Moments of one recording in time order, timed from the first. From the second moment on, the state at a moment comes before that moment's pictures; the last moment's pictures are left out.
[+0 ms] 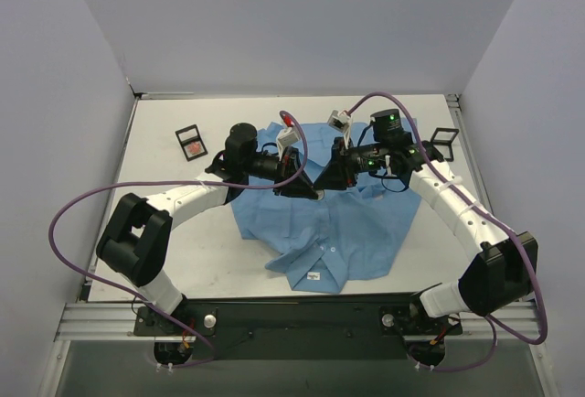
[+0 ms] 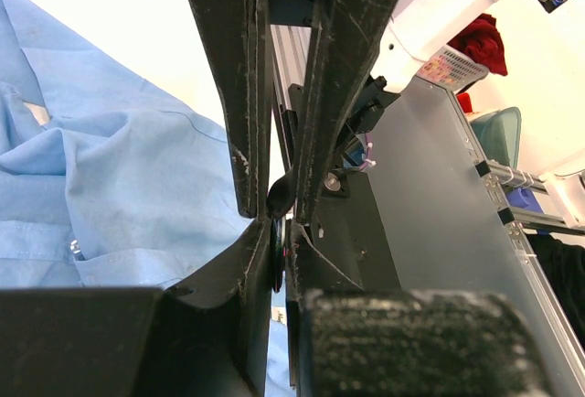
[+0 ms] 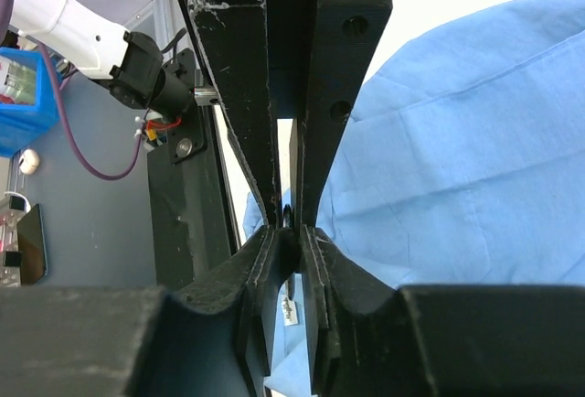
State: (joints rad) left arm -0.57 1.65 1.05 0.47 1.22 -0.44; right arm 0.40 1.41 1.22 -0.53 -0.98 -0.14
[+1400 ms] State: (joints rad) left arm -0.56 1.65 1.05 0.49 1.22 -0.44; right arm 0.40 1.41 1.23 -0.55 -0.97 -0.13
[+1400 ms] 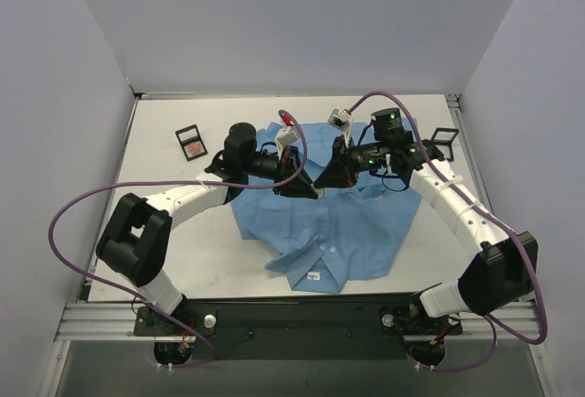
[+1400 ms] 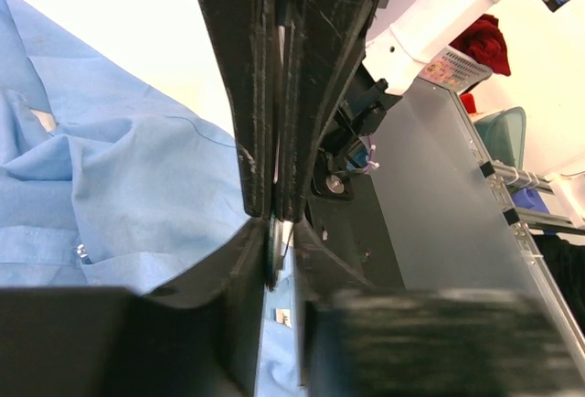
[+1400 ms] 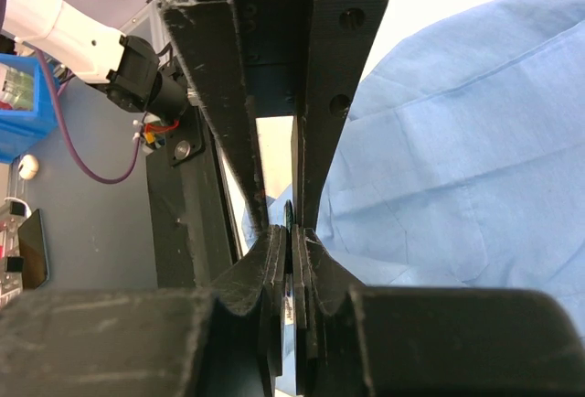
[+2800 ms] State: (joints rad) left arm -0.53 1.70 1.00 0.93 1.24 -0.80; right arm 0.34 1.40 1.18 -0.36 -1.08 0.06
